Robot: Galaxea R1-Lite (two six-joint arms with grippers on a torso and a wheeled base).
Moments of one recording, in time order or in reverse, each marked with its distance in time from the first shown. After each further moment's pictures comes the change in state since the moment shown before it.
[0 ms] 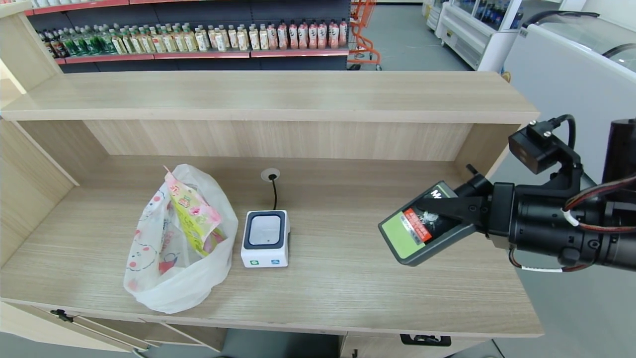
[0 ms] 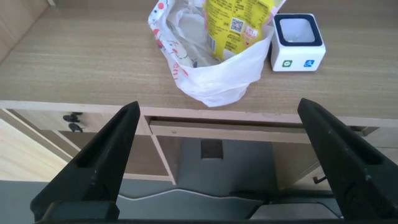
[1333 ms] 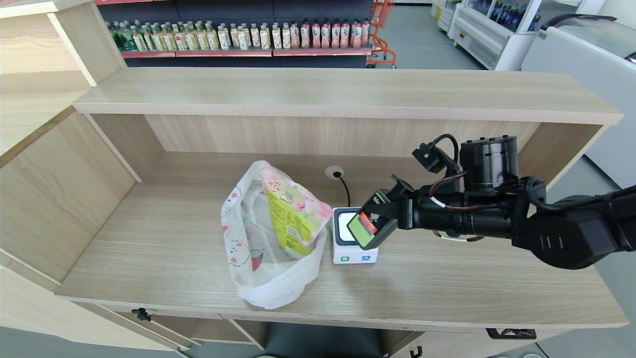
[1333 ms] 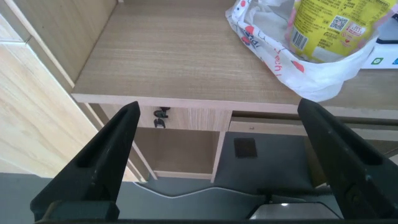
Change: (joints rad) left arm -0.001 0.000 0.000 0.001 0.000 0.006; right arm -0.040 0.434 -0.222 -0.099 -0.006 -0.331
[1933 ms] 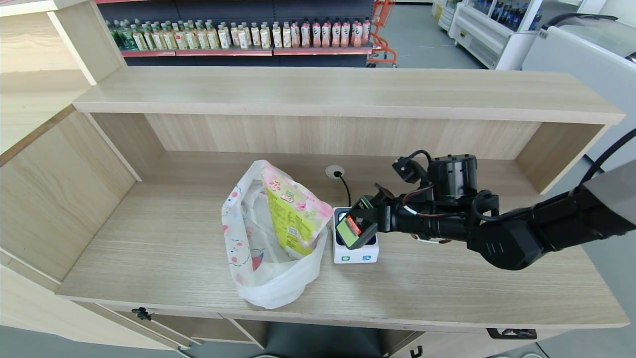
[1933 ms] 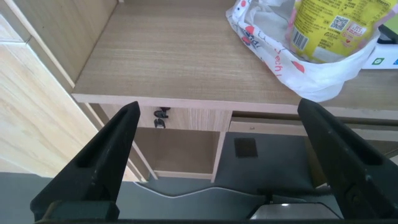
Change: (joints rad) left arm 0.000 0.000 0.000 0.000 0.000 -0.001; right arm -0.001 0.175 -0.051 -0.141 0.013 0.021
